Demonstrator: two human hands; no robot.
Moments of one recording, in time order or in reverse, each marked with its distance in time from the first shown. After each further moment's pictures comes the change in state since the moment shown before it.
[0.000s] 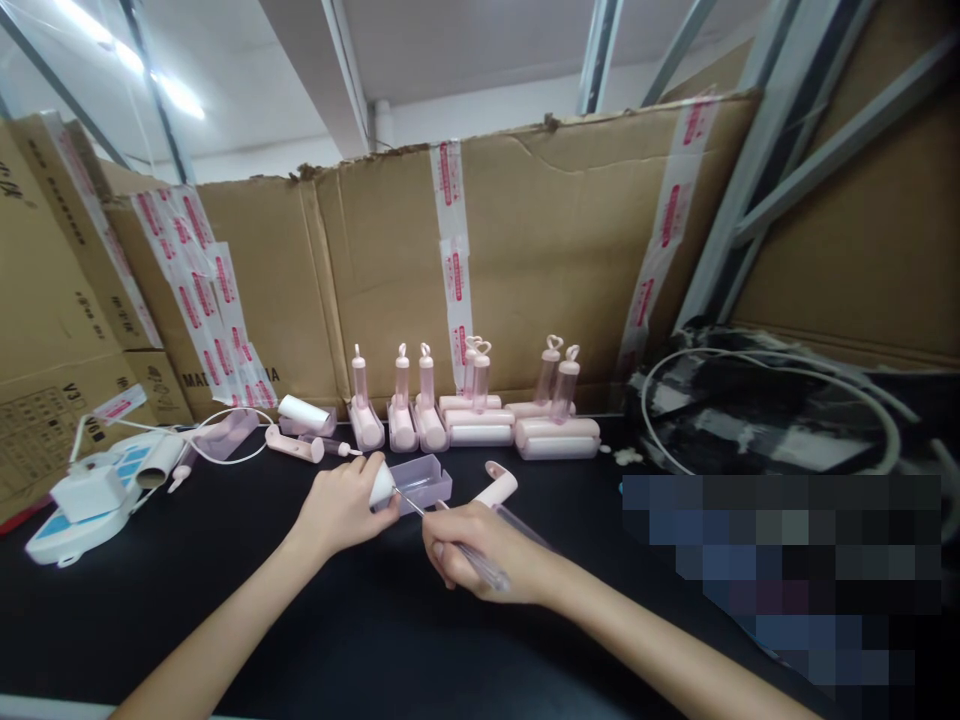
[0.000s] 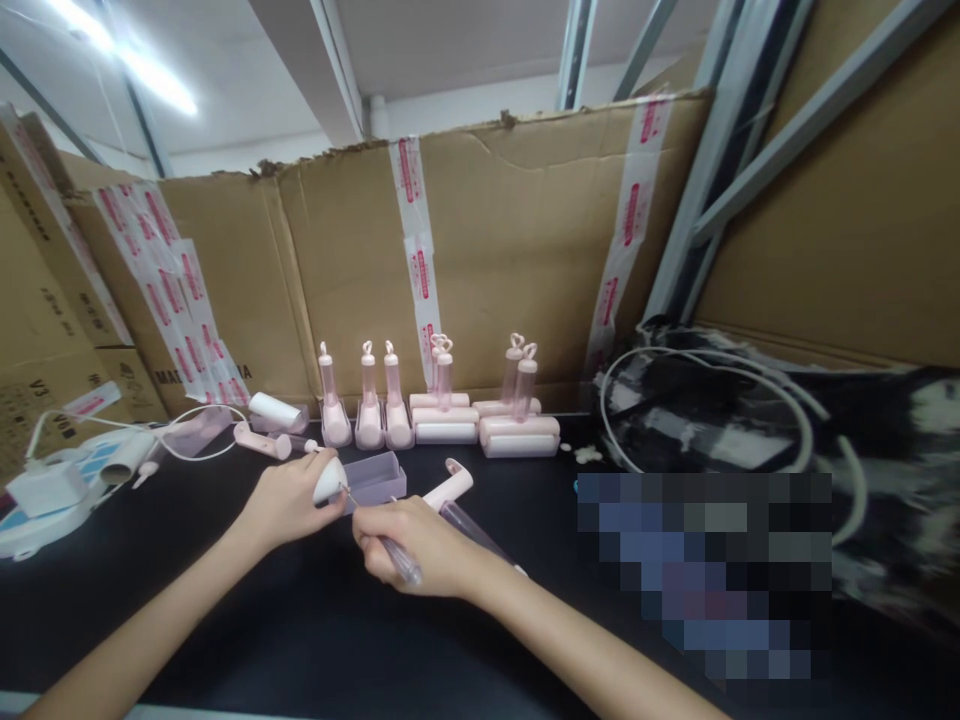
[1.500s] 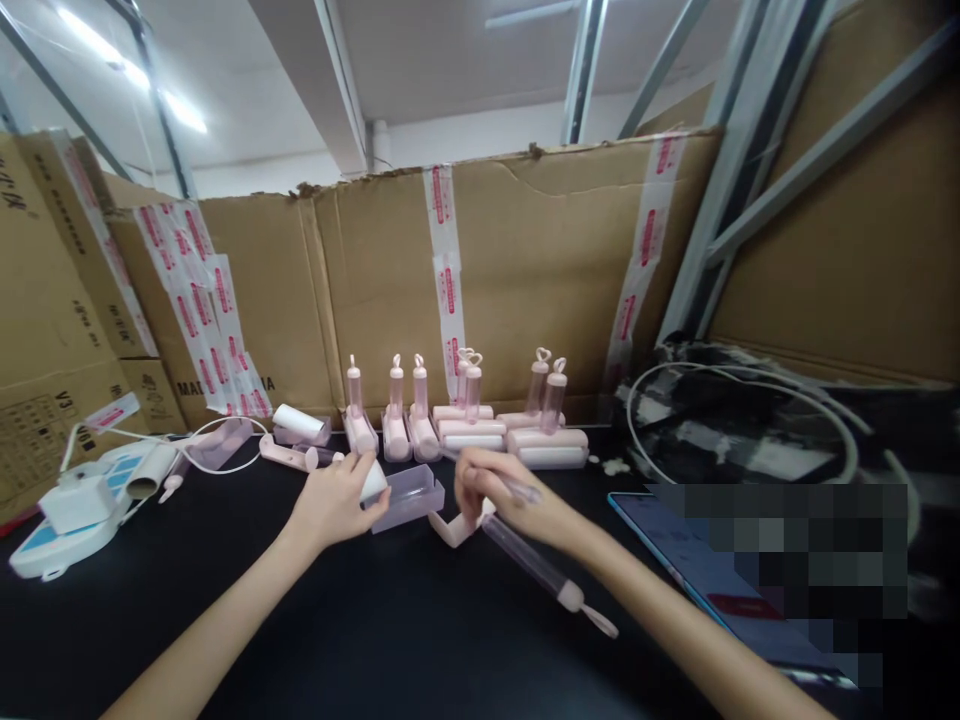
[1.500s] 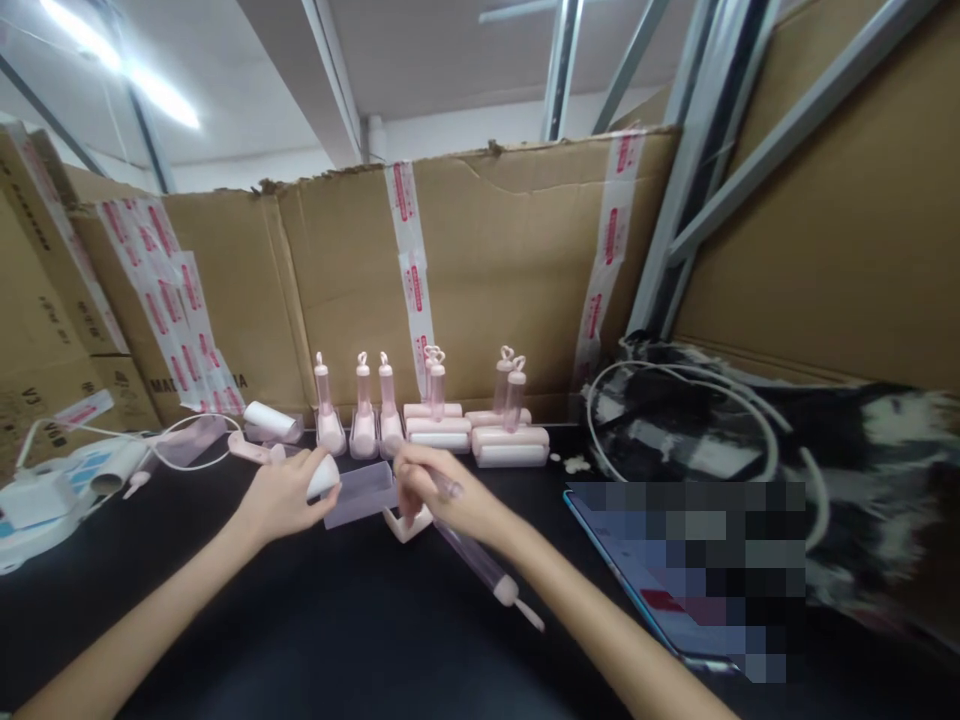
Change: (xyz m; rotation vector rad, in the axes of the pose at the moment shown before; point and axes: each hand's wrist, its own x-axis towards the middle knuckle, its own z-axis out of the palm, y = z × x) left_hand 0.011 -0.005 0.001 0.021 0.075 0.016; right_hand -0.003 -0.002 -0.053 0.092 0.151 0.286
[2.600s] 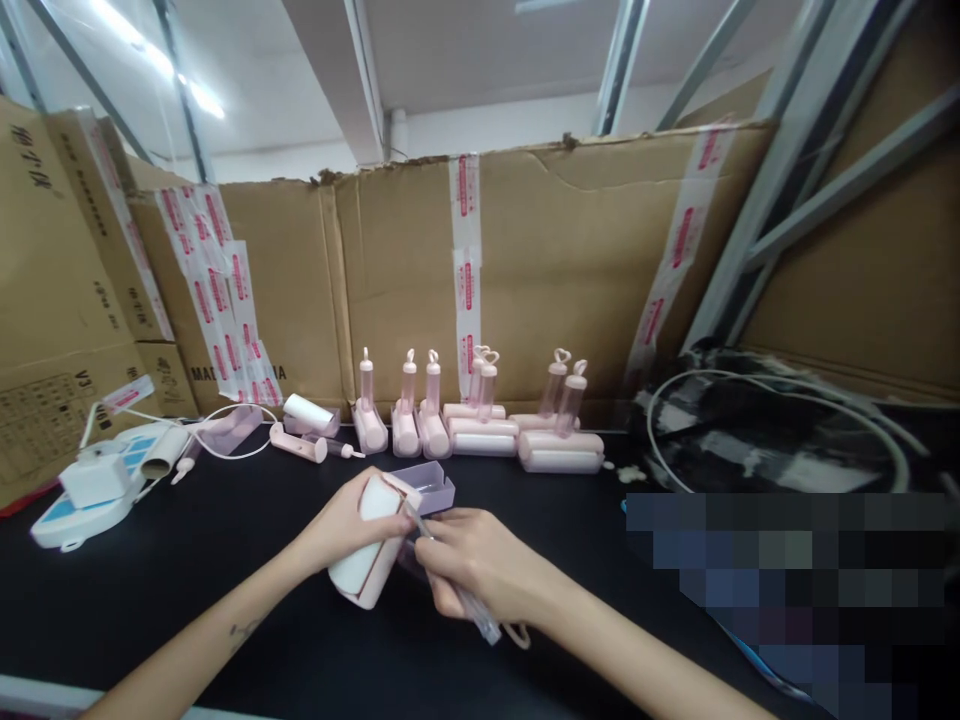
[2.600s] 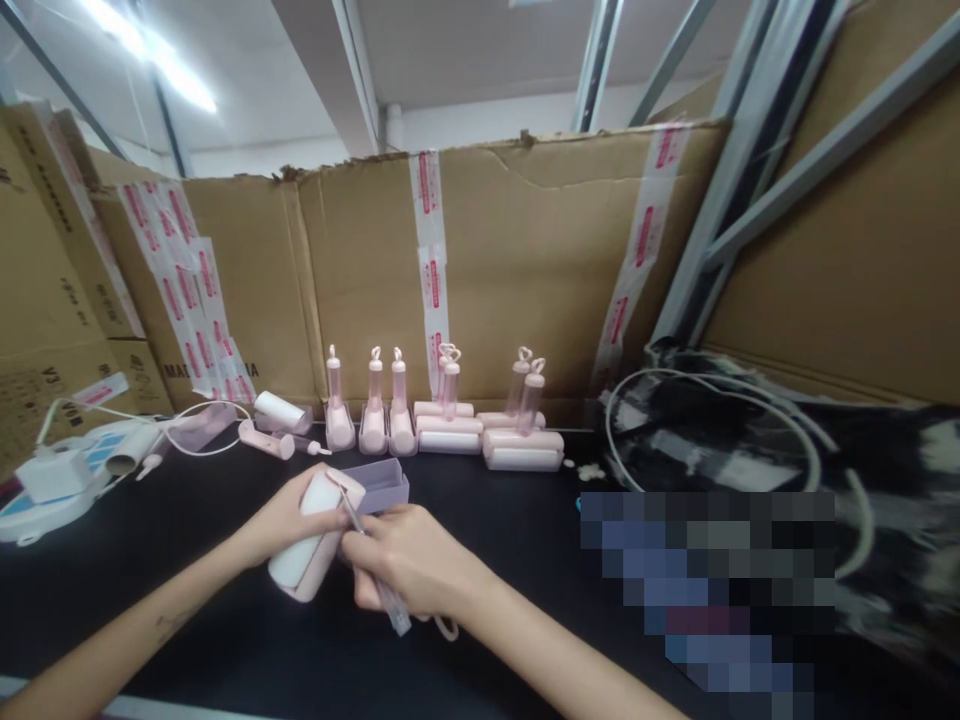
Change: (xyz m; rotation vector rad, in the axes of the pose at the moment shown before) left_hand -0.023 0.002 0.002 -1.178 -0.197 -0.187; right_hand -0.003 -0.006 0.057 -0.730 -0.086 -0.546
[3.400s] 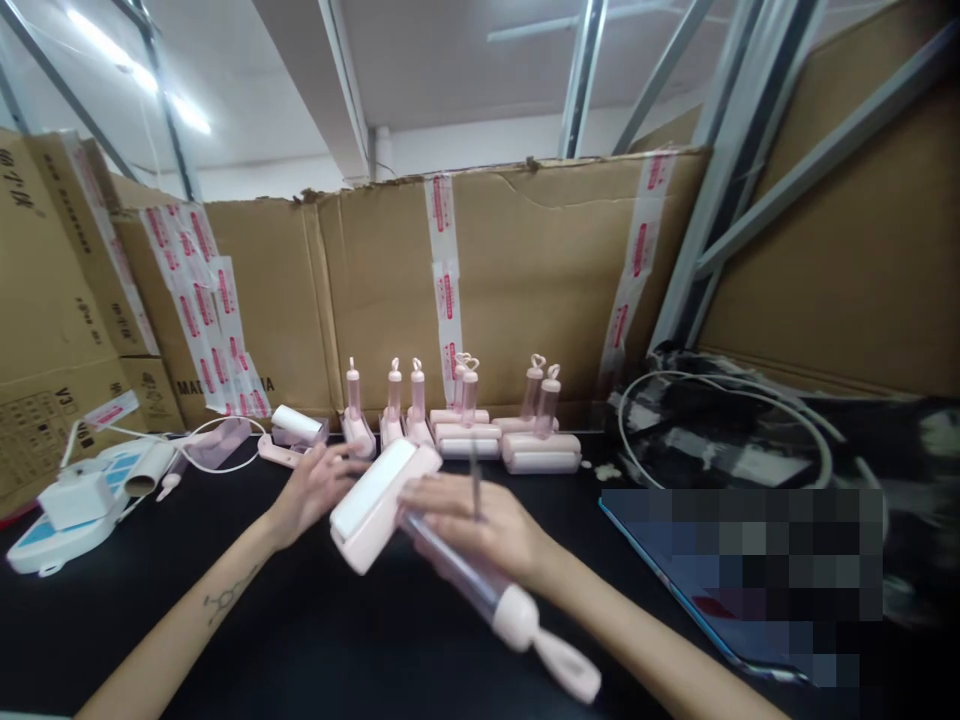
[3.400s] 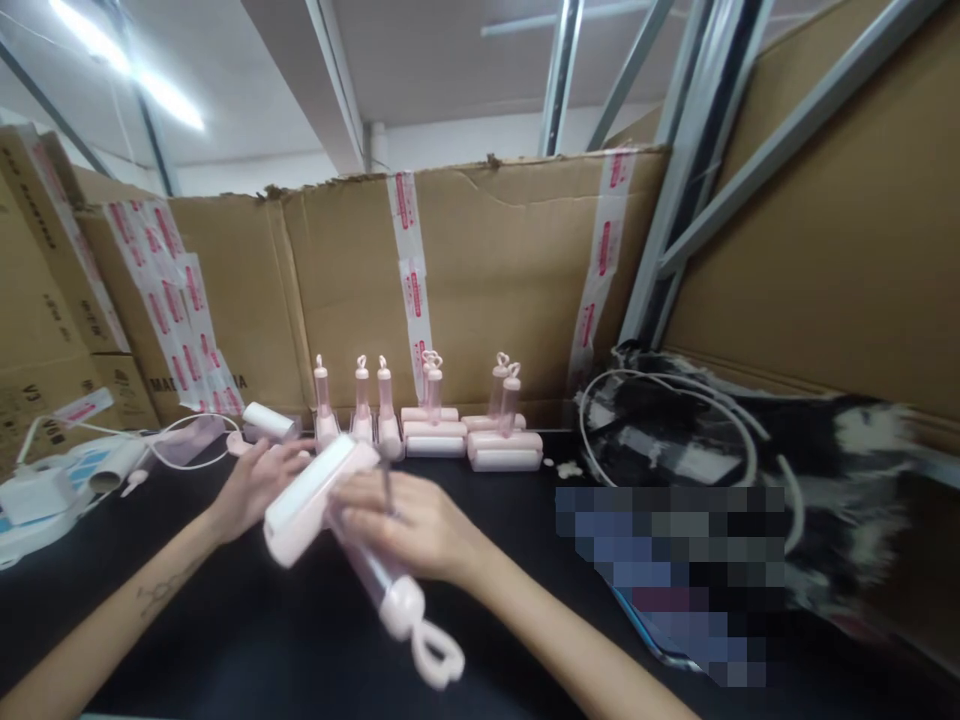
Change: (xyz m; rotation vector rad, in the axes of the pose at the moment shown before) left_hand 0.013 -0.016 -0.029 -0.410 -0.021 -0.012; right_hand -0.006 0.018 -0.022 0.338 0.430 0.041
